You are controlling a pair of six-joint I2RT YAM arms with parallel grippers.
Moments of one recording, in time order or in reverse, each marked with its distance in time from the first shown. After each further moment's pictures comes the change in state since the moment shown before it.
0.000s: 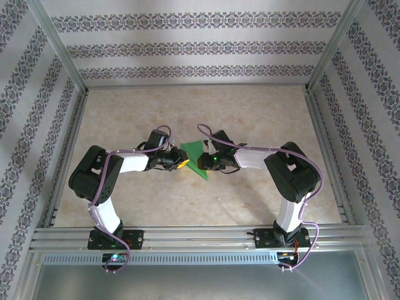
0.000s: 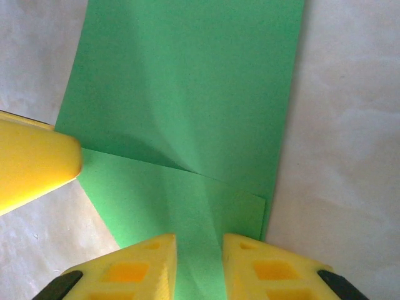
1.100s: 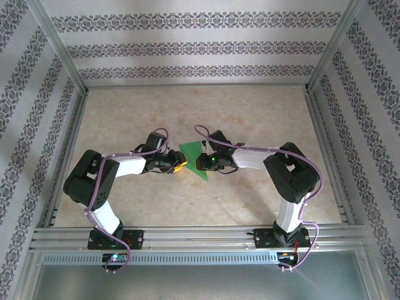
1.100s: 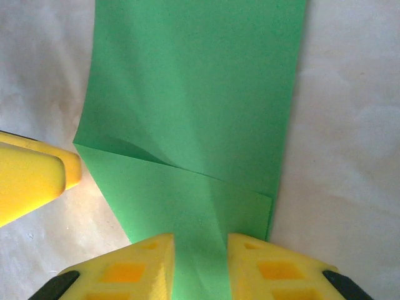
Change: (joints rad) left arm 0.000 -0.061 -0.046 -0.061 -0.033 0.003; right arm 0.028 0.000 0.020 -0.031 0.040 -0.002
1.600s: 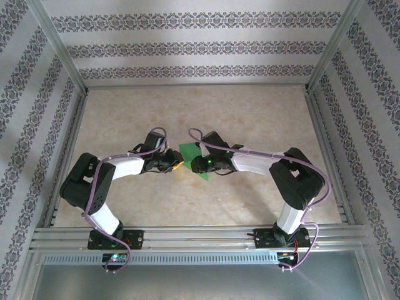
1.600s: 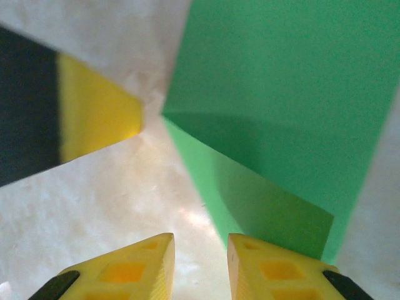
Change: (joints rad) left arm 0.000 -0.051 -0.003 -0.046 -0.076 0.003; right arm 0.061 -0.069 0.013 -0.041 0.022 -0.061
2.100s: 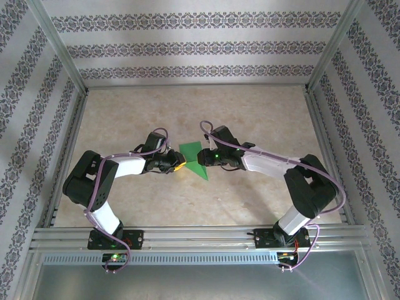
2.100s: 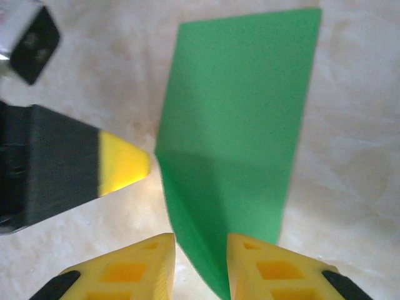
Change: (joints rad) left arm 0.000 0.035 -0.001 0.042 0.048 -0.001; right arm -0.040 -0.143 -0.035 -0.003 0.040 0.011
